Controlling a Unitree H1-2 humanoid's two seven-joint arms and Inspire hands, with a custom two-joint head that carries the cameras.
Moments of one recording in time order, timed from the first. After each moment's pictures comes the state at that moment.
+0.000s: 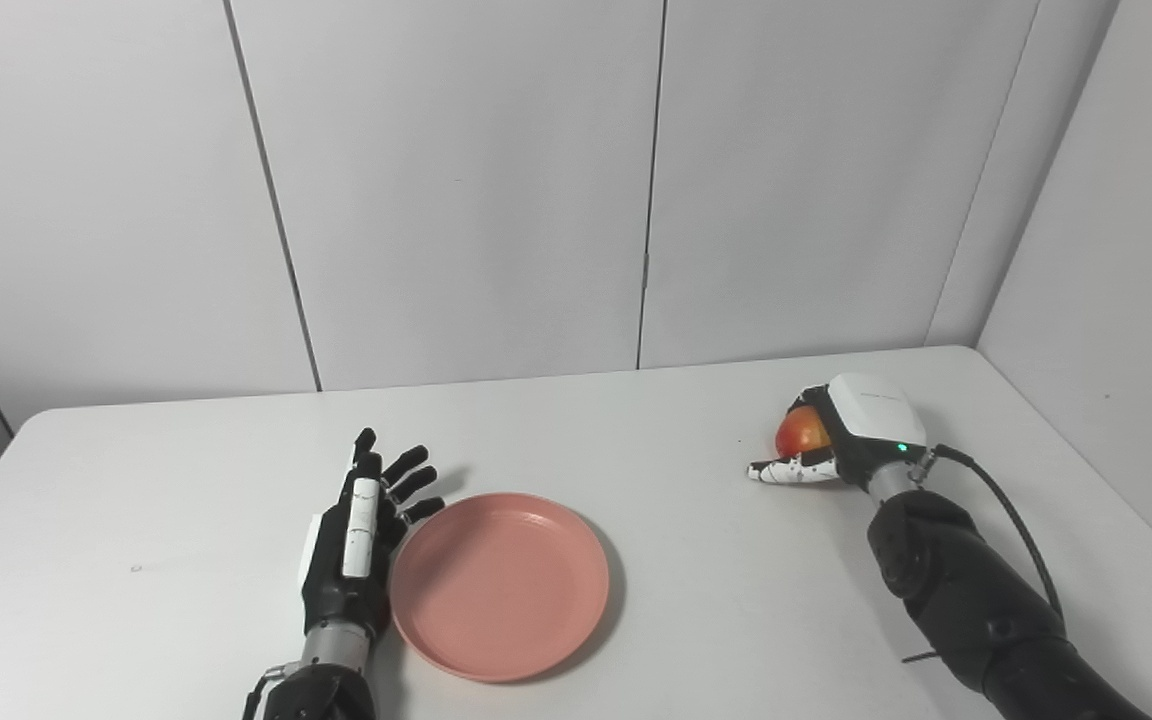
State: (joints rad) left arm -0.33 -0.10 0.07 0.34 -0.18 -0.01 -0.04; right arm -0.62 -0.44 0.29 0.75 -0.74 0.08 -0.25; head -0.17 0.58
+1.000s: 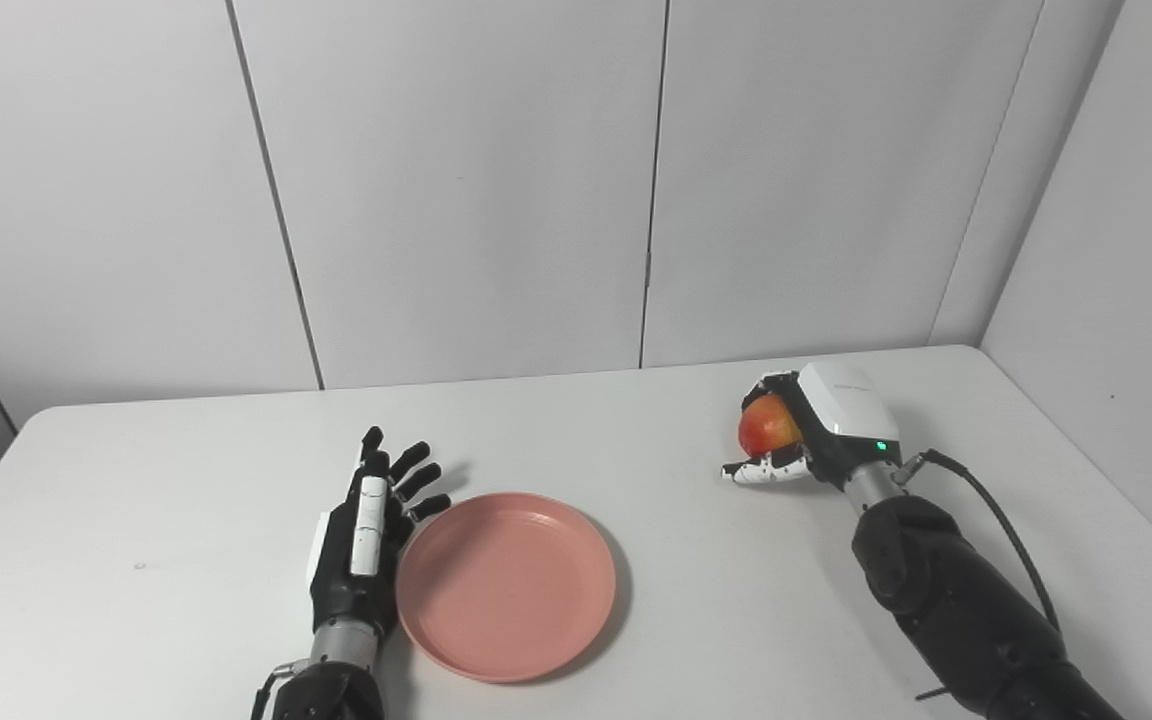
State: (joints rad) left arm -0.33 -0.11 0.07 0.34 -0.17 -0.01 -0.03; right arm -0.57 -0.43 0.30 0.46 -0.69 0.01 -0.24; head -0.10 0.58
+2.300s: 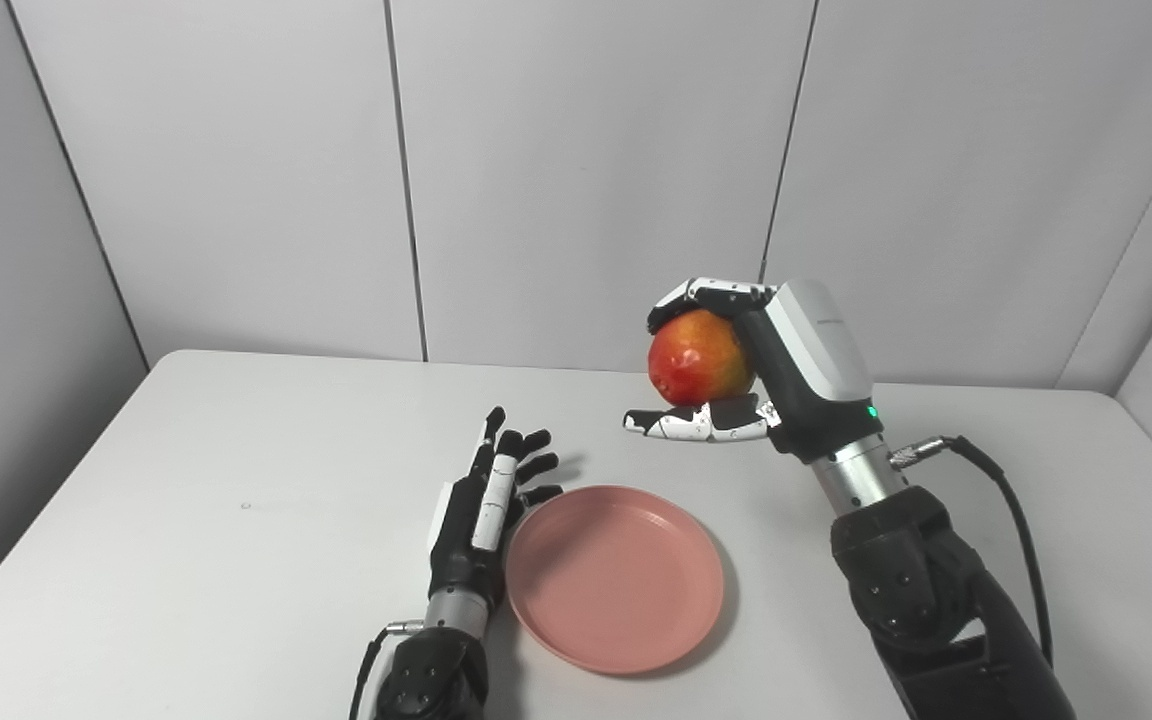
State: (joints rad) left arm -0.33 -0.16 0.03 0.34 -0.08 -0.03 0.03; right arm -0.53 -0.20 0.28 -0.09 -0.63 -0.05 -0.01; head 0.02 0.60
